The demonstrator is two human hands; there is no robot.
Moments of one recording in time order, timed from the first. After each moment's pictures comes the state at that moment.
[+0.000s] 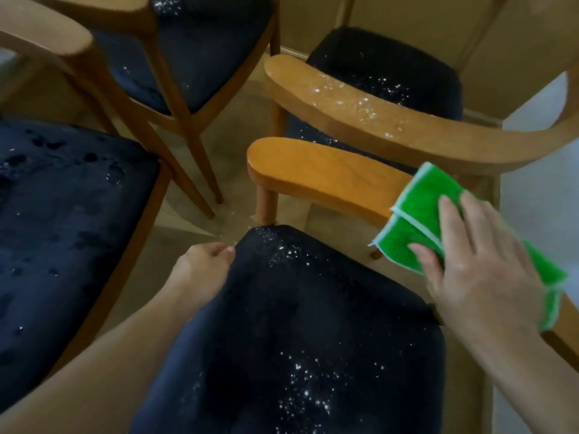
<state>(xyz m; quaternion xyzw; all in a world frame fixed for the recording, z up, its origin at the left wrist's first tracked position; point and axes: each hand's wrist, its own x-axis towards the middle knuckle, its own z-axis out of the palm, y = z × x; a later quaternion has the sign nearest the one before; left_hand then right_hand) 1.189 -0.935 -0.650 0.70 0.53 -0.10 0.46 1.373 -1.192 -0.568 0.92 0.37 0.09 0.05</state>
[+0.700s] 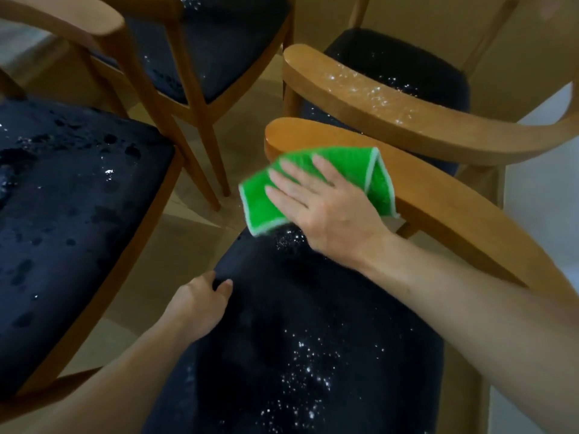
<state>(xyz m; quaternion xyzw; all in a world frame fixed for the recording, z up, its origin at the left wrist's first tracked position) 1.129 -0.967 -0.672 0.73 0.52 -0.21 0.39 1.341 -1.068 -0.596 0.68 0.72 0.15 -0.02</state>
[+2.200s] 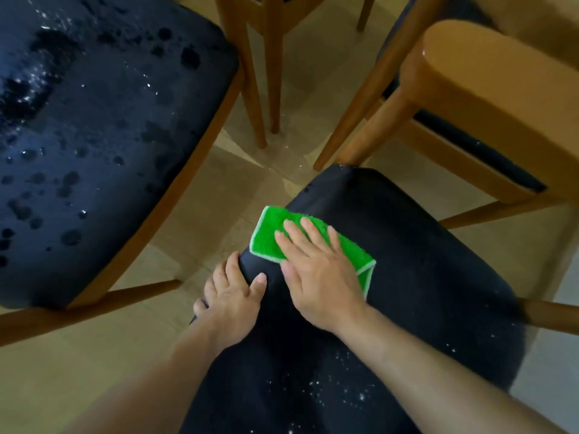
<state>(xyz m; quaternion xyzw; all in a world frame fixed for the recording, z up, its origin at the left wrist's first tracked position) 1.066 -1.002 -0.732 0.64 0.62 -0.22 0.39 1.210 -1.064 -0.720 0.76 0.61 -0.20 -0.08</state>
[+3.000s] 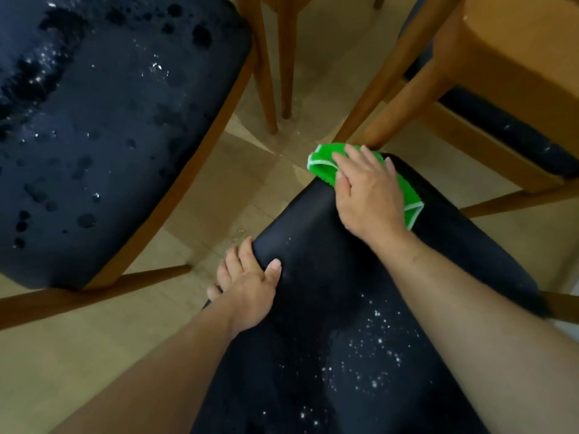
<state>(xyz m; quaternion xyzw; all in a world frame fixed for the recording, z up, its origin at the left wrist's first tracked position) 1.065 -1.002 -0.736 0.65 0.61 -0.22 0.39 1.283 -1.008 -0.733 0.85 0.50 -0.15 -0.09</state>
